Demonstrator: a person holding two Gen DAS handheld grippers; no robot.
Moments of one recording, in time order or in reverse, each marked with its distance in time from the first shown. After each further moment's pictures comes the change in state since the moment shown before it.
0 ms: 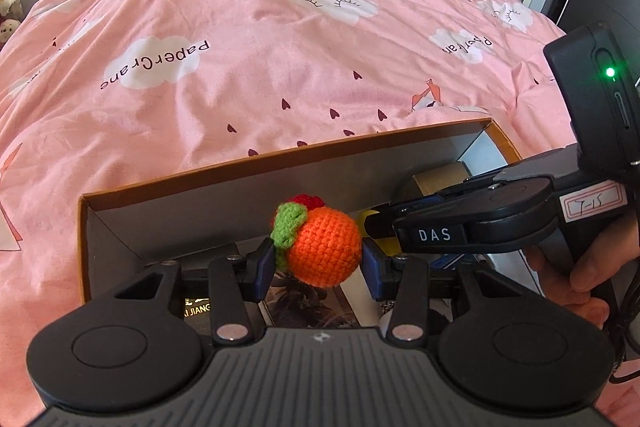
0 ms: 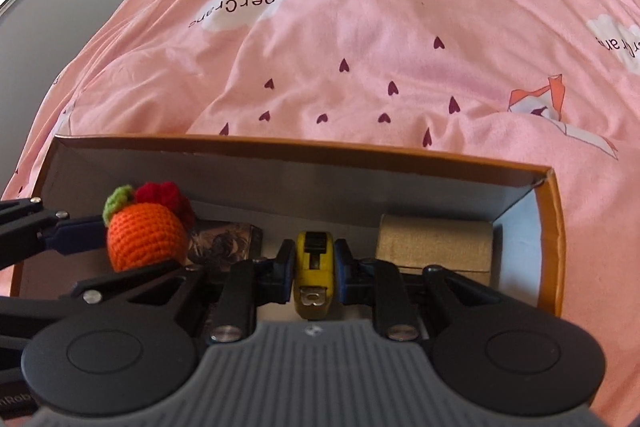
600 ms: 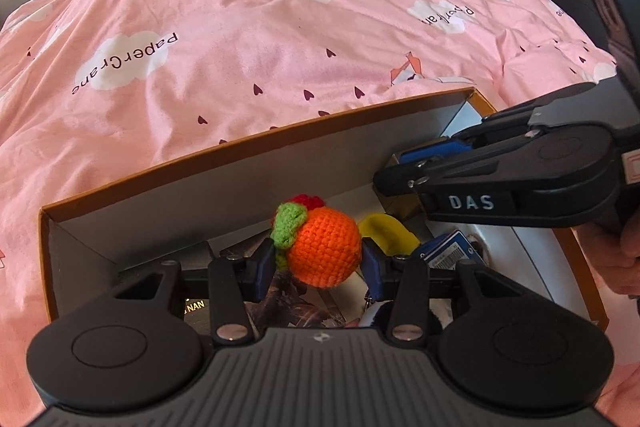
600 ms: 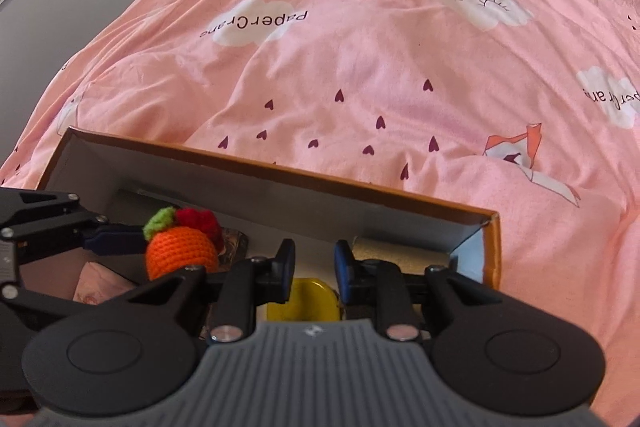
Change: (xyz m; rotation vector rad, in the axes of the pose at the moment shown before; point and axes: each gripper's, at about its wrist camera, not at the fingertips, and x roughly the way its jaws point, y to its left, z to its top) left arm 0.016 -0.018 0.001 0.083 0.060 -0.019; right arm -0.034 0.001 0.001 -0.125 -0.062 -0.050
